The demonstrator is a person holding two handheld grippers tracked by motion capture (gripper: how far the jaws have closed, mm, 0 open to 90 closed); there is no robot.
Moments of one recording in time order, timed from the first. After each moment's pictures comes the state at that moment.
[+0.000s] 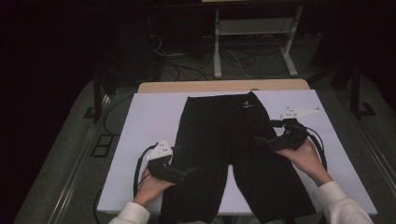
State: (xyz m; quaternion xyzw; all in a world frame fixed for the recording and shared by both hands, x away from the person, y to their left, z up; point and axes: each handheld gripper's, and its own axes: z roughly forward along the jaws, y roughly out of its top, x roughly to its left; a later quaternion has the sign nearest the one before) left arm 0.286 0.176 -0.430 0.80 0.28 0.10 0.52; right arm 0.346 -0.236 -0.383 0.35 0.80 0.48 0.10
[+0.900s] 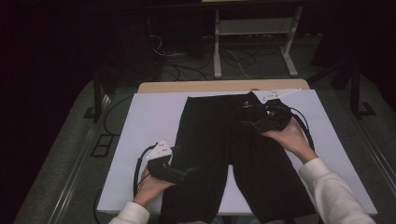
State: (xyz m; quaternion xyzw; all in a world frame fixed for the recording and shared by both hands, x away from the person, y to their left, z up) left arm 0.286 0.178 -0.430 0.80 0.28 0.09 0.52; right arm 0.391 -0.199 -0.353 0.33 0.82 0.46 0.11
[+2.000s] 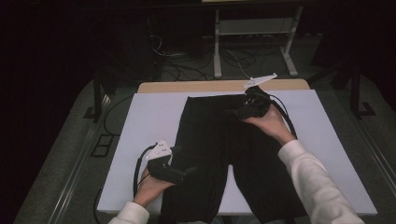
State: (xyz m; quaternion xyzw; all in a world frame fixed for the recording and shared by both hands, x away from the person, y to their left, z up) left arm 0.286 0.178 -0.430 0.80 0.28 0.09 0.52; right arm 0.439 -0.153 -0.349 0.33 0.83 0.44 0.11
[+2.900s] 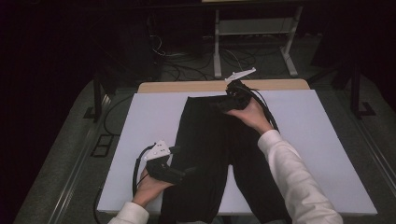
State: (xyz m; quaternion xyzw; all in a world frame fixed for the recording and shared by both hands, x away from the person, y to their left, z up) left arm 0.284 0.180 -0.428 0.80 0.28 0.09 0.53; right arm 0.478 -0.107 -0.359 0.33 0.83 0.44 0.11
